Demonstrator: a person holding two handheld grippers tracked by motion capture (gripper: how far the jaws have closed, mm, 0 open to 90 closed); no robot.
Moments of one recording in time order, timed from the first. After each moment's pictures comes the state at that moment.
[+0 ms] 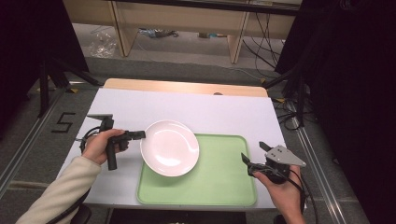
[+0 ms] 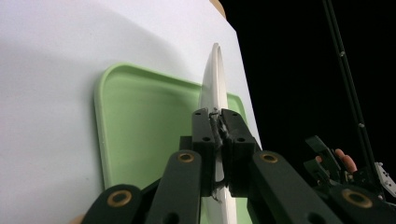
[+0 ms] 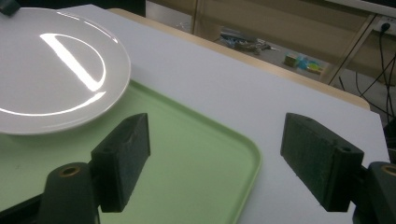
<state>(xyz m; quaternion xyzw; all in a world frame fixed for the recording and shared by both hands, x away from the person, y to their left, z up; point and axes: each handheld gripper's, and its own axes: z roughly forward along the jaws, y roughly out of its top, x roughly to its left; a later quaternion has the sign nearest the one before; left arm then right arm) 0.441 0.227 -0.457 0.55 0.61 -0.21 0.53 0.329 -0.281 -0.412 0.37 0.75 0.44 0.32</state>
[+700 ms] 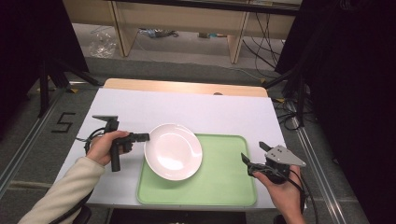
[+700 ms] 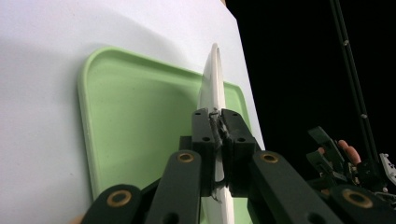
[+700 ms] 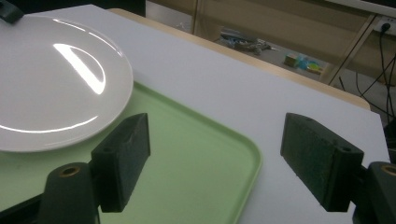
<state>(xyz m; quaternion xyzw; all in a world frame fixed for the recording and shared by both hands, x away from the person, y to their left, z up) 0.441 0.214 -0.459 0.56 0.61 -0.22 0.52 0.329 -0.281 -0.412 0.37 0.75 0.44 0.32</state>
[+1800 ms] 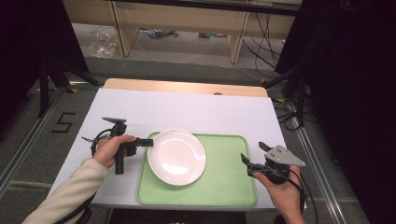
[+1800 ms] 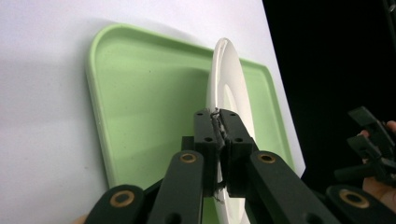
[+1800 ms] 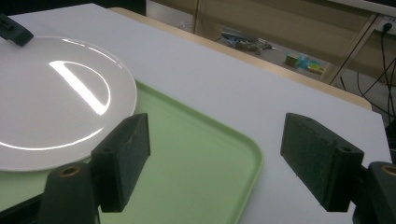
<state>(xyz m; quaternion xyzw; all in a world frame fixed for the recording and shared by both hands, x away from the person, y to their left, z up) 0.441 0.198 -0.468 0.61 0.61 -0.19 0.48 0.329 -0.280 -0.412 0.37 0.75 0.44 0.32</state>
